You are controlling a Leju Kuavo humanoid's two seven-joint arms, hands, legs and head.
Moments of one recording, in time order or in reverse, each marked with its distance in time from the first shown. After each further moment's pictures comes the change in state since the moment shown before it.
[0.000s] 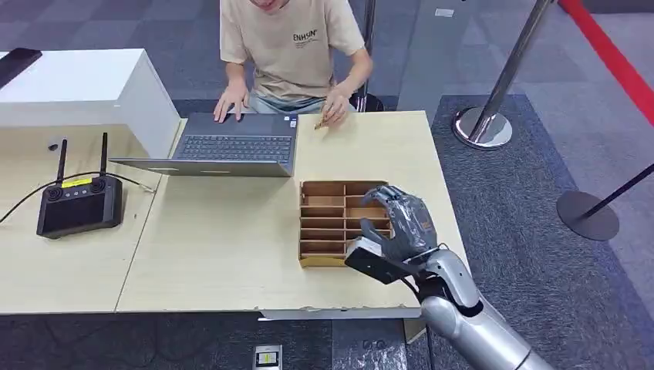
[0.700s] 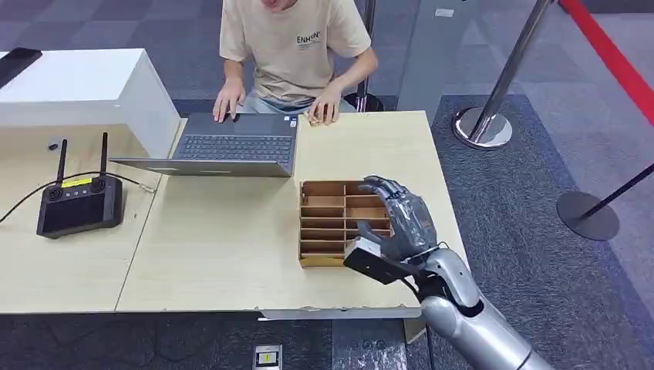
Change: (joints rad) left arm 0.000 0.000 0.000 0.000 0.000 0.000 0.003; right arm 0.001 0.000 -0.004 -0.021 0.017 0.015 0.005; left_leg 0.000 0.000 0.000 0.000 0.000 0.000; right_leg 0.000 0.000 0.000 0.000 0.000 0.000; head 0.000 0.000
